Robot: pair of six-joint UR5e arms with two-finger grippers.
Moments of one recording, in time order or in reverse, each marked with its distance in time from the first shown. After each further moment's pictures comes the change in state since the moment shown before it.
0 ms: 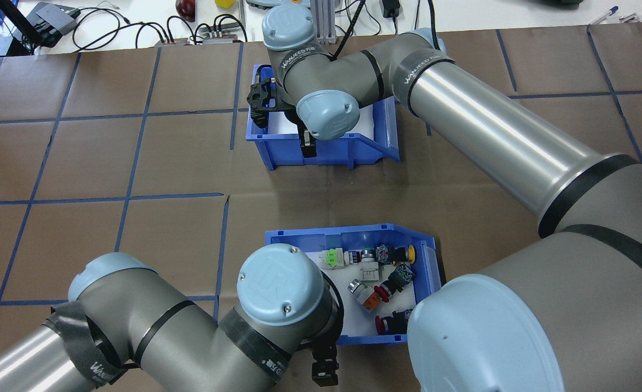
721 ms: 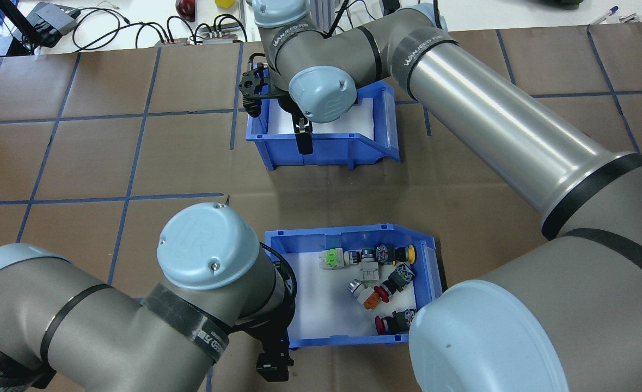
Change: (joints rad) left arm 0.143 0.151 0.036 -0.256 0.002 0.175; right arm 0.004 -0.007 -0.050 0.077 0.010 -0.008
